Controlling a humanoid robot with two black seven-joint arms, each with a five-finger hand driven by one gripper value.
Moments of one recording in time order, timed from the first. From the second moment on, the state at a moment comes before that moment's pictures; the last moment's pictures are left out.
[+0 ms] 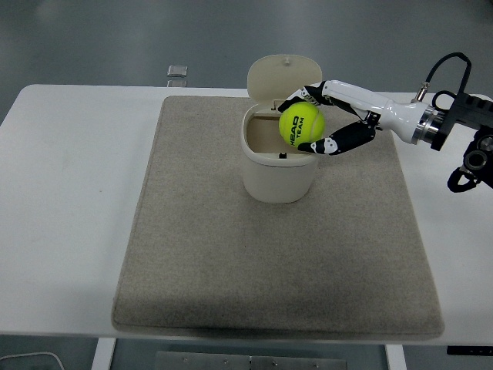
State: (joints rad) left arm 0.06 0.00 -0.28 -0.08 0.18 -0.10 -0.01; right arm 0.92 -0.50 0.59 1.19 -1.23 0.29 0.36
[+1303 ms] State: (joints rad) left arm 0.06 0.00 -0.28 -0.08 0.18 -0.10 -0.01; right arm 0.92 -0.53 0.61 1.20 -1.11 0.47 0.37
